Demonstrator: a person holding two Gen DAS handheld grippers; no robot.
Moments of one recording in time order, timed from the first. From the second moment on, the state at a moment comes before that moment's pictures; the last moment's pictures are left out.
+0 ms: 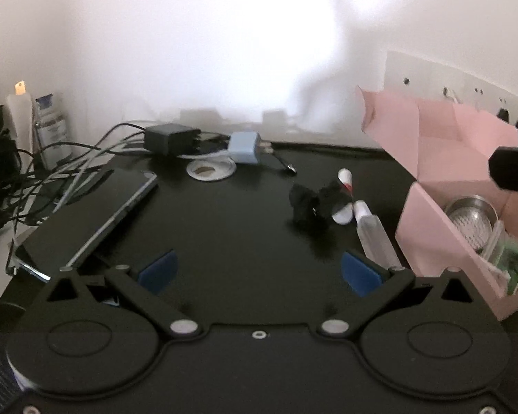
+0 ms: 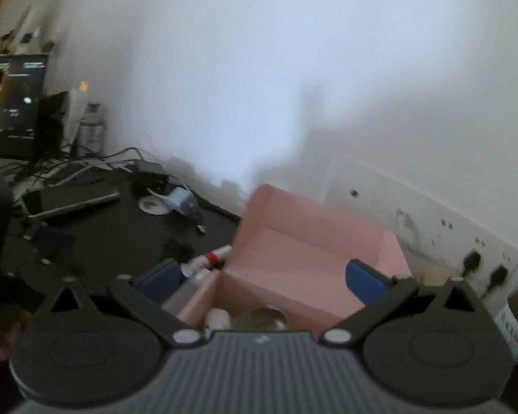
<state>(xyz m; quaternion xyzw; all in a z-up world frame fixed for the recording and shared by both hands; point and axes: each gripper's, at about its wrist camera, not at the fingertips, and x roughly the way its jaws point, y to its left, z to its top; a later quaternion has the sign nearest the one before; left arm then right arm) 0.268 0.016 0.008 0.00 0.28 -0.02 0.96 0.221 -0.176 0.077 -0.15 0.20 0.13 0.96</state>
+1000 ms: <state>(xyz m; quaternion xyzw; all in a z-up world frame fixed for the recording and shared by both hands) 0.273 0.054 0.007 -0.06 0.30 0.13 0.94 0.284 -0.132 0.068 0.06 0.31 0.16 0.94</state>
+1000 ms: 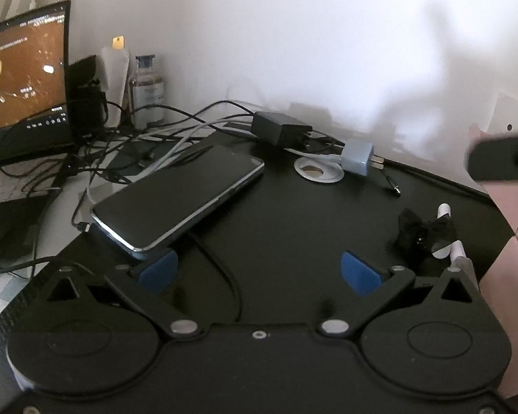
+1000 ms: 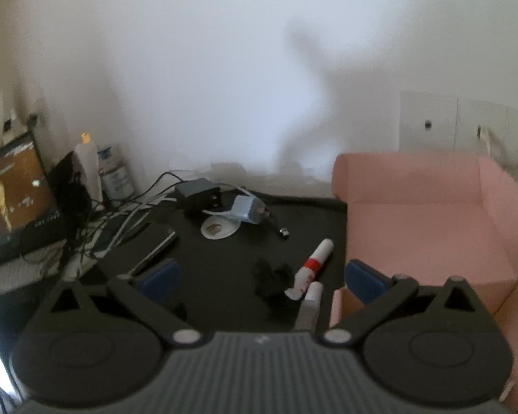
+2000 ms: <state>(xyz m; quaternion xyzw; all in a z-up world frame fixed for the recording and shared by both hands) 0.279 0.062 0.002 -0.09 0.32 0.14 0.93 0.353 -0.102 0.047 0.06 0.39 0.18 0.90</state>
